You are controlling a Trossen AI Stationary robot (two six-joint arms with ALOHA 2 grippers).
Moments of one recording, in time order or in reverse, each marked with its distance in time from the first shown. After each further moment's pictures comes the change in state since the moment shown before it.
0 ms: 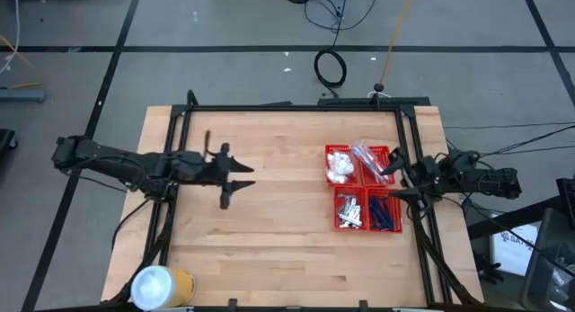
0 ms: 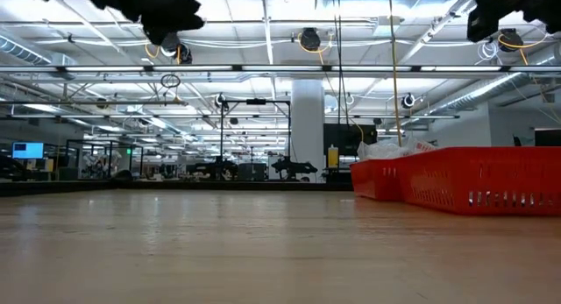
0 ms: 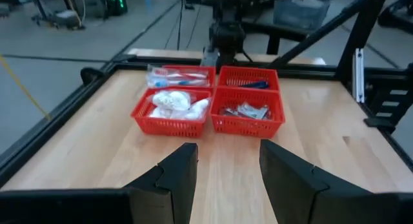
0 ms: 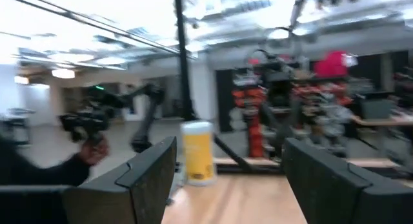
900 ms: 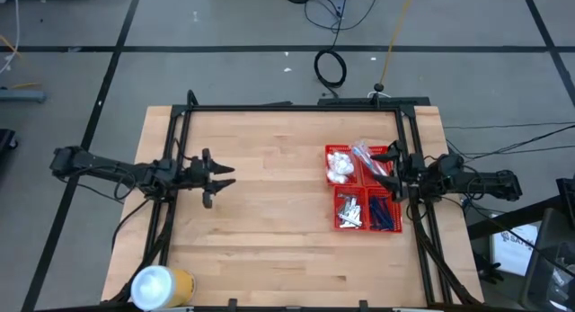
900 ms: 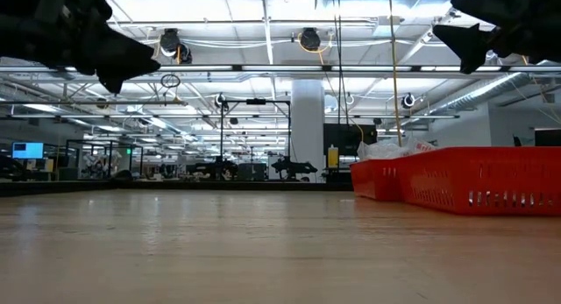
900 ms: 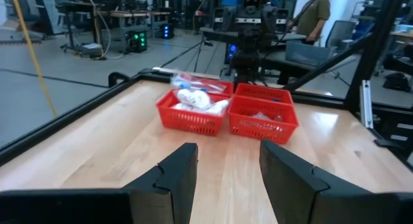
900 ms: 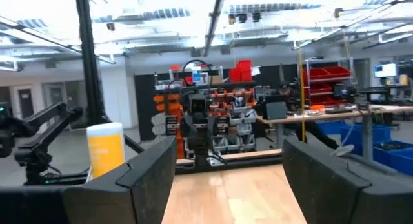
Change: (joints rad) left arm -0.005 -0.437 -0.497 0.271 -0.070 -0.046; right arm -0.030 0.005 -0.141 0.137 0.328 -0.101
